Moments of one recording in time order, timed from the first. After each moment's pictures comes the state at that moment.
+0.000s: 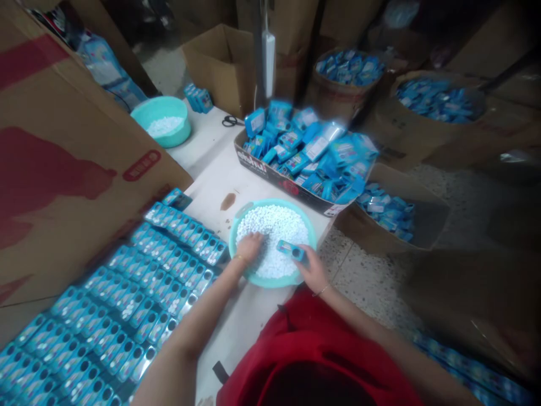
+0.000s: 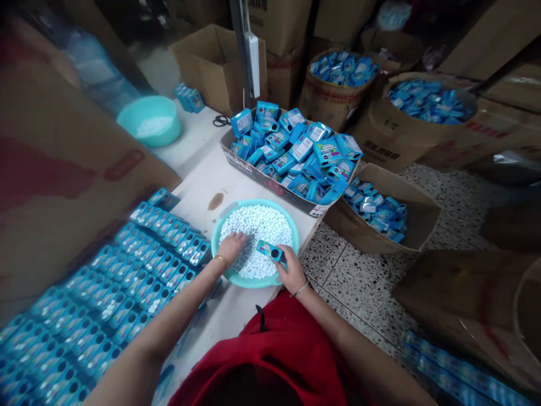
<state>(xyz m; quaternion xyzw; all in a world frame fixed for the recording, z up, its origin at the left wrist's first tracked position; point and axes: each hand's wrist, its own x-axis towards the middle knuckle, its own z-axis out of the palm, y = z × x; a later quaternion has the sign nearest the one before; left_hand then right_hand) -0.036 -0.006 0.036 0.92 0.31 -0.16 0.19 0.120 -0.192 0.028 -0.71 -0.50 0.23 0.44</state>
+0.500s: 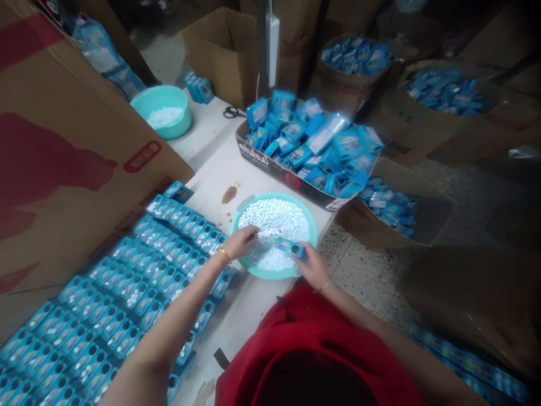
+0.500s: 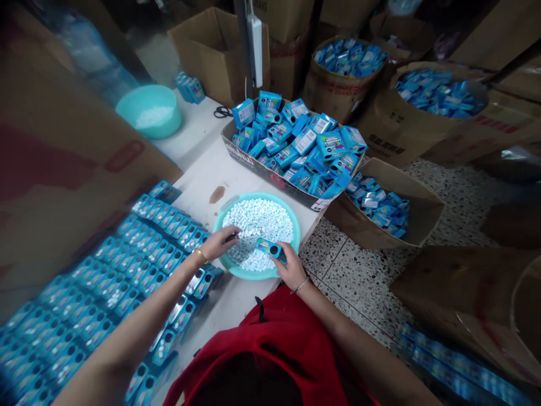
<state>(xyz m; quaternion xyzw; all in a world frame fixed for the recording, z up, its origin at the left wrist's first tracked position) -0.078 0.016 0.067 0.88 0.25 -0.03 0.40 0.112 -0.197 0.035 -0.72 -0.49 0.25 0.43</state>
